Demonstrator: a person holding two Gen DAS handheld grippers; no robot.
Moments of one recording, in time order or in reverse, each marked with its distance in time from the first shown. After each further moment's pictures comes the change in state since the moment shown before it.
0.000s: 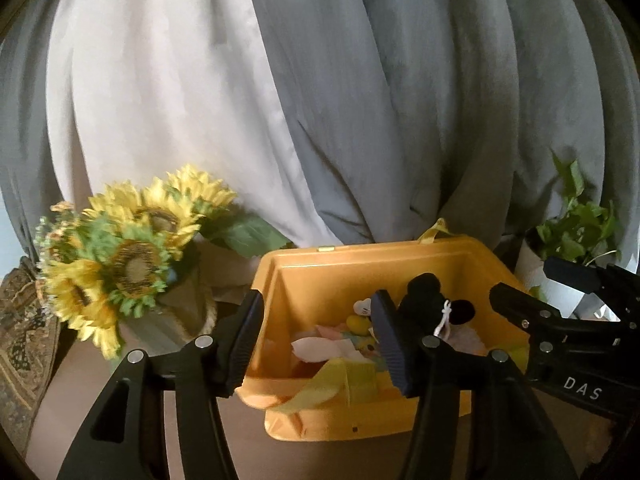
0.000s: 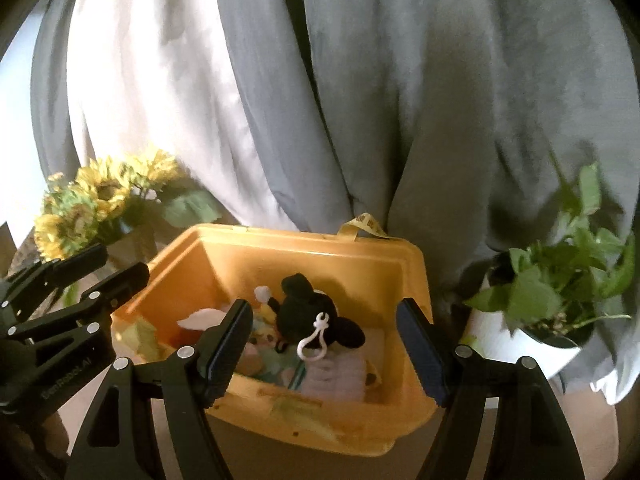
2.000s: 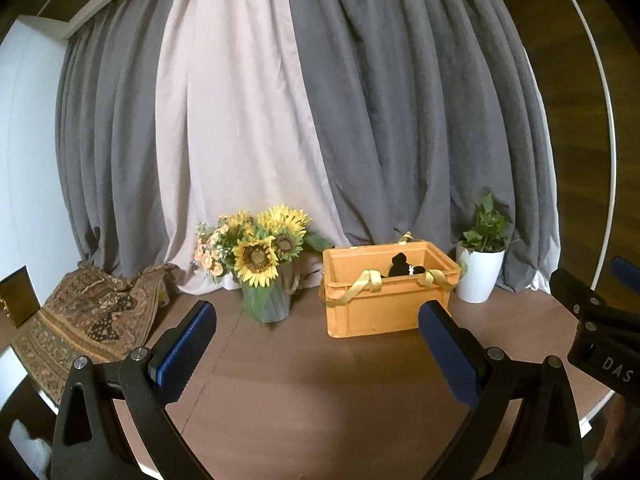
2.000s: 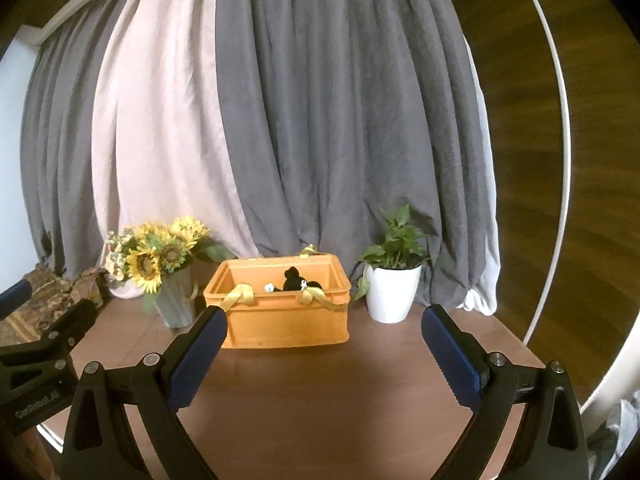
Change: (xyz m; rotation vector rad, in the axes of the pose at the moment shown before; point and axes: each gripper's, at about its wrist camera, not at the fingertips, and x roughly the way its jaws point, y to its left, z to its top) left arm -0.330 0.085 -0.085 -0.001 -0.153 -0.007; right arm -0.333 0.132 -0.100 0.129 -0.241 -0.336
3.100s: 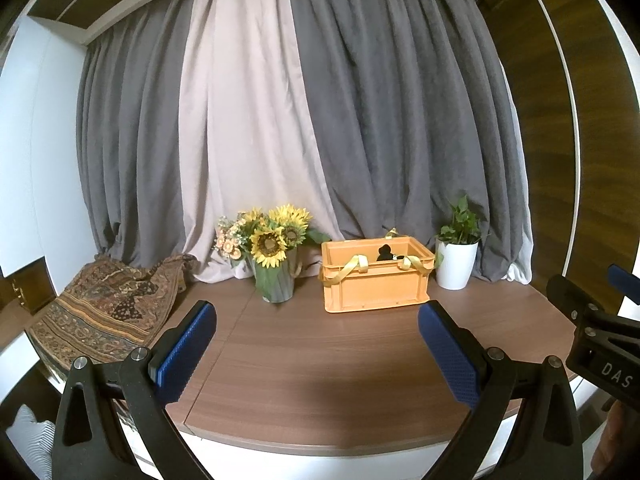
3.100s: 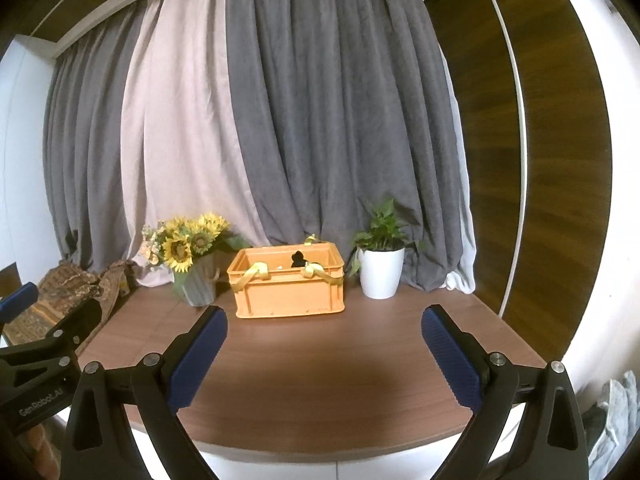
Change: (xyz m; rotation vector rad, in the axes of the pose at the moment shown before) left arm -0.123 0.001 -0.033 -0.004 -0.033 -0.001; right arm -0.122 -0.026 -0.034 0.020 -0.015 0.032
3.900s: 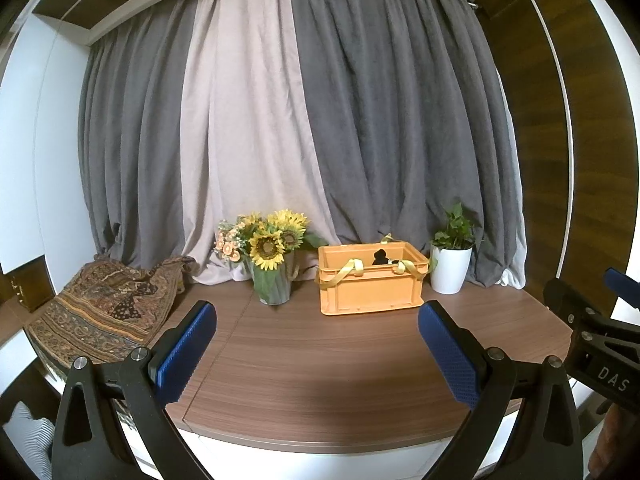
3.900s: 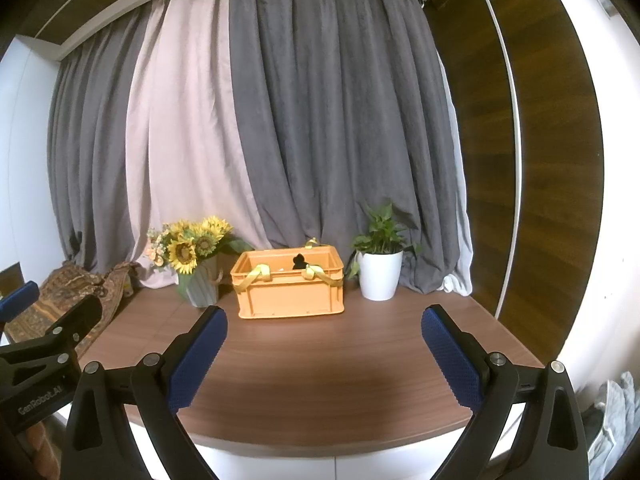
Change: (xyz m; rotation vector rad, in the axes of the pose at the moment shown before) left arm -0.013 -0.001 0.001 -0.012 -0.013 -0.014; right arm -0.017 -0.003 -0.002 -0.005 -0.012 0.004
